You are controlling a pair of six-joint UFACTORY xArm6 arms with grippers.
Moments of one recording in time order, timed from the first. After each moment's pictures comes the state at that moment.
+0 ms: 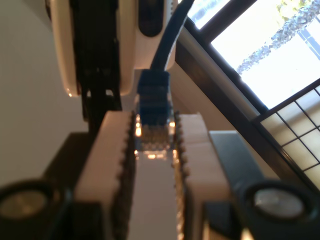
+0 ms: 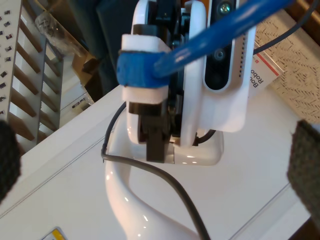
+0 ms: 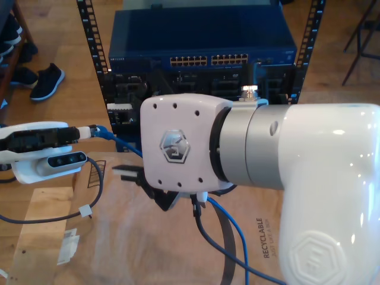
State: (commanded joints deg) left arm 32.4 5.0 -52.4 -74.1 136.6 -93.3; right arm 54.8 -38.2 -33.9 36.4 4.2 85.1
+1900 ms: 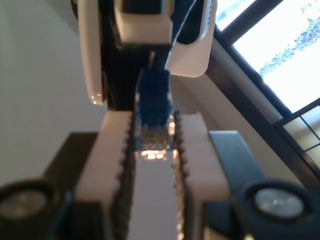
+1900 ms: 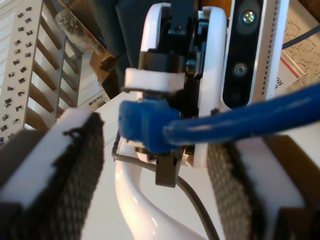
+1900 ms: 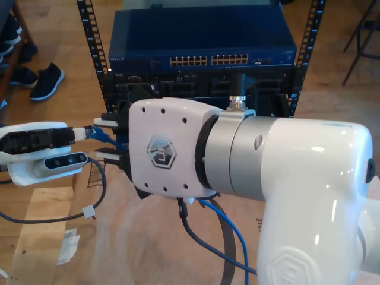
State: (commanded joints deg) left arm 32.3 4.5 -52.1 -74.4 139.8 -93.2; right arm 58.0 -35.0 -33.6 36.3 -0.1 85.5
